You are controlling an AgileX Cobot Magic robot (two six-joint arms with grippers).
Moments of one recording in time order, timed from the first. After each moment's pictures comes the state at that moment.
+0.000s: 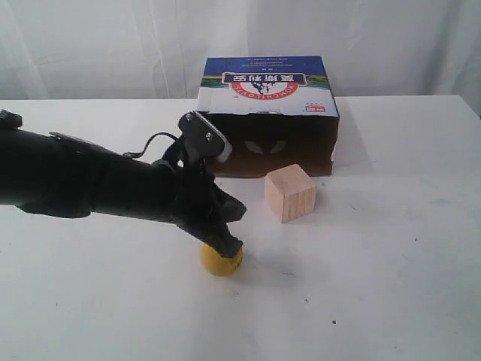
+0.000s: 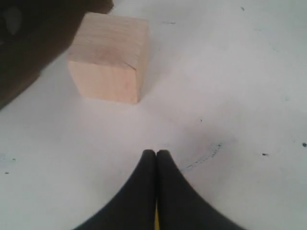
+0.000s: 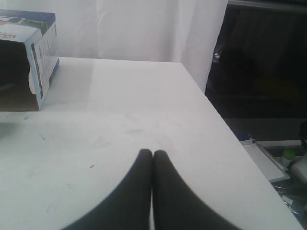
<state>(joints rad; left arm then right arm) -0.67 1.71 -0.92 -1.68 0.31 1.91 -0.17 0.01 0.00 0.00 0.25 -0.07</state>
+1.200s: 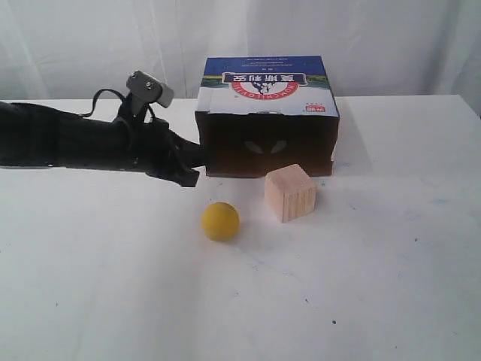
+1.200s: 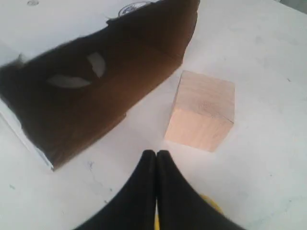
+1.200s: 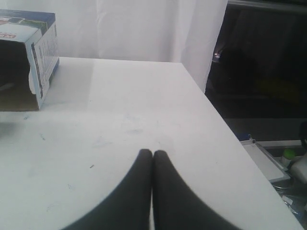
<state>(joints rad) -0.38 1.82 -1.03 -1.79 0.59 2.02 -0.17 0.01 0.00 0.00 0.25 -0.07</state>
